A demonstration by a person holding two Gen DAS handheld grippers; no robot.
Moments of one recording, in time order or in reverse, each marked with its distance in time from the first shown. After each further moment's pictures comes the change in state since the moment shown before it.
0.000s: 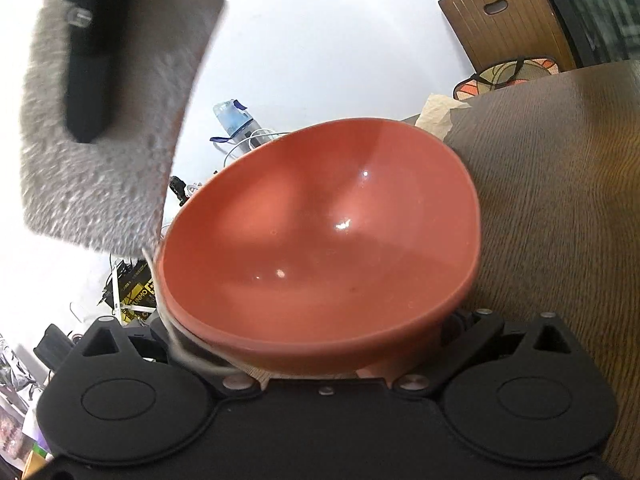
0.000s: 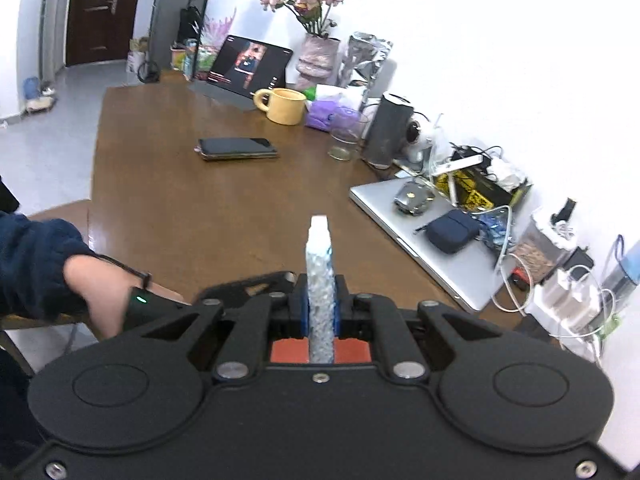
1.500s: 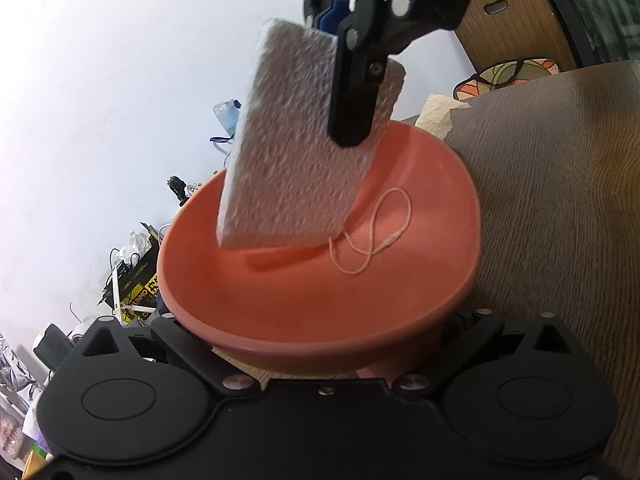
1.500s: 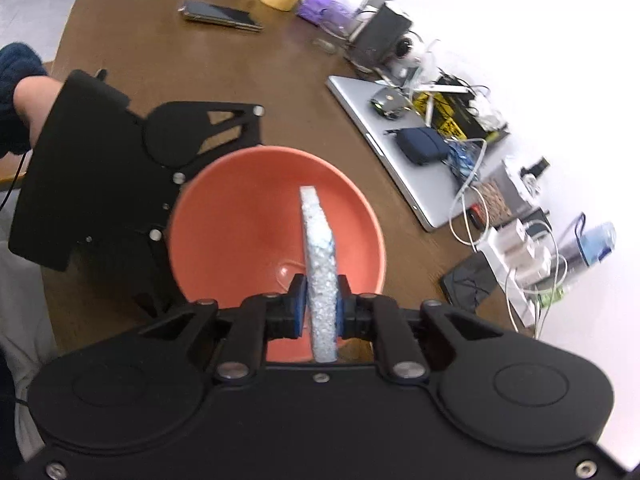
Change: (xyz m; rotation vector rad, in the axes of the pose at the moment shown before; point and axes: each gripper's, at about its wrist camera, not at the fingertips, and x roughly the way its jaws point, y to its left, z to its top) left arm -0.002 -0.019 0.001 0.020 -0.011 0.005; right arm 0.012 0.006 -0.055 -0.195 0.260 -0.144
